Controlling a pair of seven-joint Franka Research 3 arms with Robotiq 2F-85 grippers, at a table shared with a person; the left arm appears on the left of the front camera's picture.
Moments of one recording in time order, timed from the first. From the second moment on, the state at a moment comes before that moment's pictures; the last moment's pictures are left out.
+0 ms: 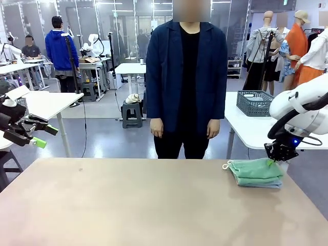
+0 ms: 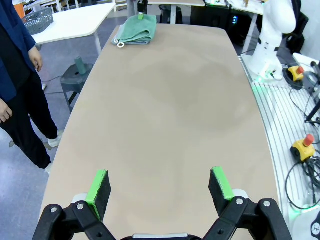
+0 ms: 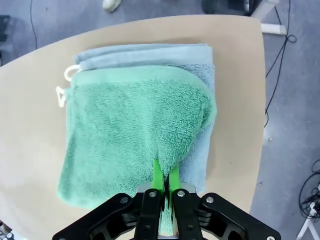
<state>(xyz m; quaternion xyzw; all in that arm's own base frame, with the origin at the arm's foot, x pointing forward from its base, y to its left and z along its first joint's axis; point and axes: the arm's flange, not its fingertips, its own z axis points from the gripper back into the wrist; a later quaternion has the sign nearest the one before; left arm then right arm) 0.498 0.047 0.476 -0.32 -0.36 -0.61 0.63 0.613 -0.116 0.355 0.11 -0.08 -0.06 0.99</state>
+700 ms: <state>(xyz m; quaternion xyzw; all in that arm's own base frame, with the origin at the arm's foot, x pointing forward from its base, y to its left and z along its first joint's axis) 0.498 0.047 0.476 -0.32 -0.36 -0.61 0.63 0.617 -0.121 0.362 0.11 -0.06 -0.08 0.99</state>
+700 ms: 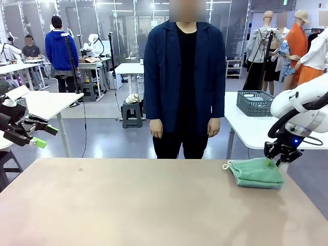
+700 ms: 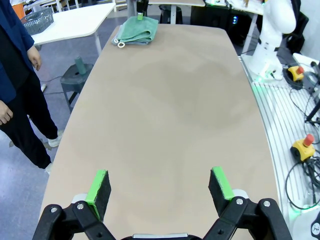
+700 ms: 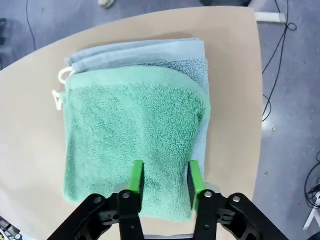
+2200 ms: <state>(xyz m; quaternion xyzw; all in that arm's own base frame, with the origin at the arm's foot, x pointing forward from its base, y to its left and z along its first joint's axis) 0.498 0.047 0.476 -0.32 -0.36 -0.61 0.63 0.358 -0.086 0.726 0.10 -0.14 -0.04 0.98</state>
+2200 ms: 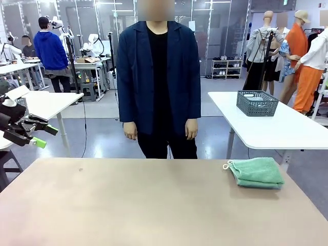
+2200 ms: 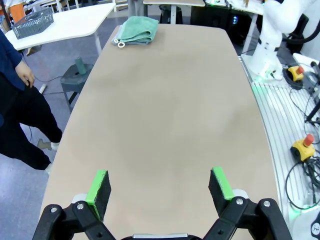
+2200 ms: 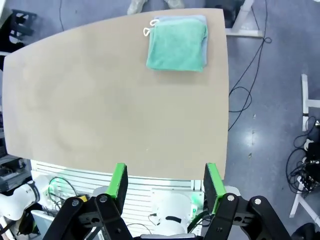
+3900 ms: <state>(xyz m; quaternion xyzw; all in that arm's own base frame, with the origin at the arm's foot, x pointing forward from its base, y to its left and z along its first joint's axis) 0.498 0.047 0.476 -0.32 -0.36 -0.61 0.63 0.359 -0.086 0.726 0.09 -0.14 -0.04 0.98</state>
